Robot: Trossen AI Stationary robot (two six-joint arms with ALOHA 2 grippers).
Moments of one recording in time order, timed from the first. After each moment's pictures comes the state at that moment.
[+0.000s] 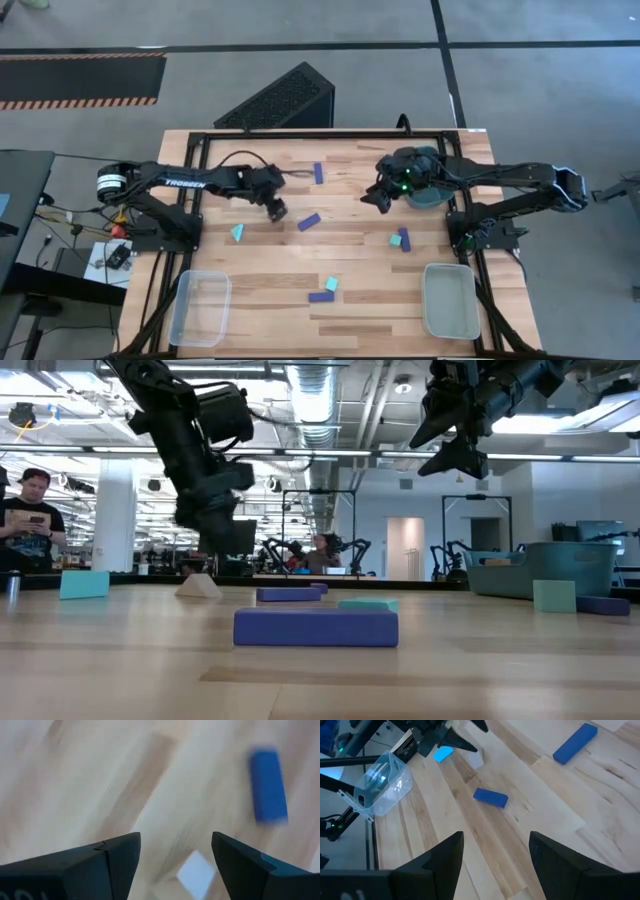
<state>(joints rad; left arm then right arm) 0.26 1.44 0.78 -0.40 -0.08 -0.17 -0.23 1.13 0.83 -0.34 -0.18 0.59</state>
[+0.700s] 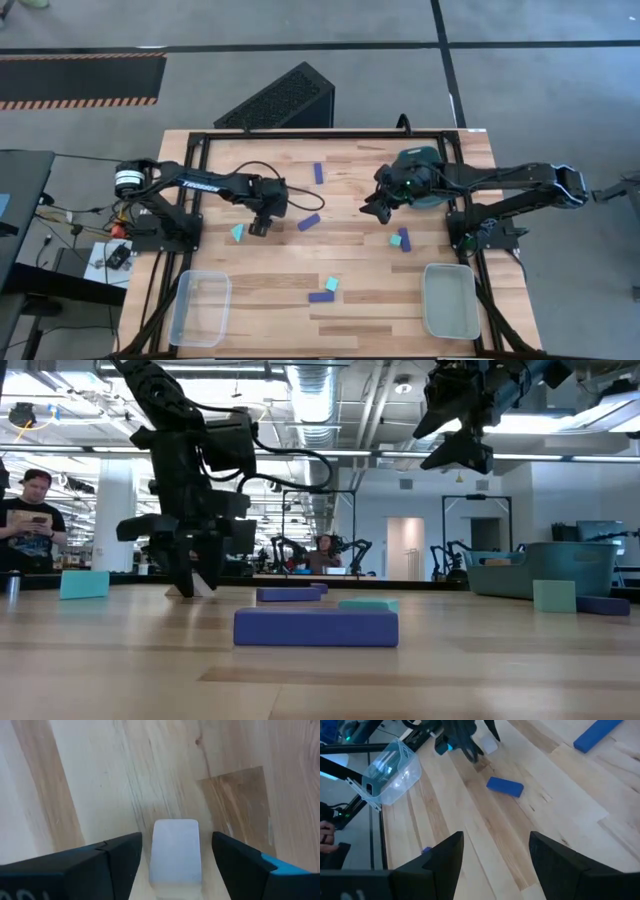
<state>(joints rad) 0.23 1.59 0.78 -0.49 -0.03 0.46 -0.13 1.13 0.83 -0.34 -0.13 0.64</state>
